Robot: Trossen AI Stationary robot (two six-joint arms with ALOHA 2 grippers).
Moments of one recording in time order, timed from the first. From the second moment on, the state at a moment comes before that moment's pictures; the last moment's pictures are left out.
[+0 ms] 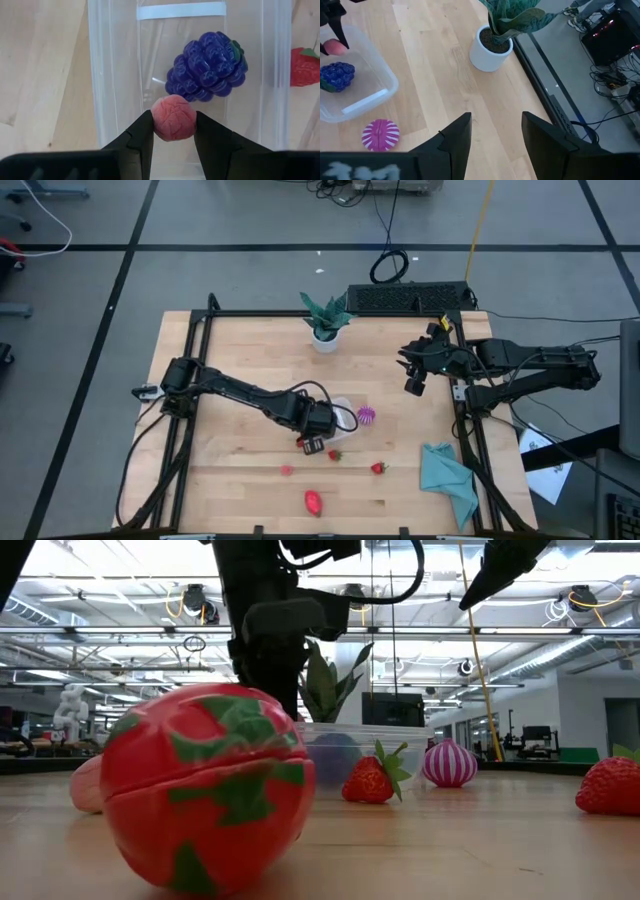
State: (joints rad) left arm -0.20 1.99 1.49 -0.83 -0.18 -0.47; right arm 0.01 0.96 1.03 -0.90 0.49 0.10
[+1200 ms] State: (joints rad) left arm -0.20 1.84 1.49 -0.88 -0.22 -0.39; right arm 0.01 0.96 1.03 -0.91 0.49 0.11
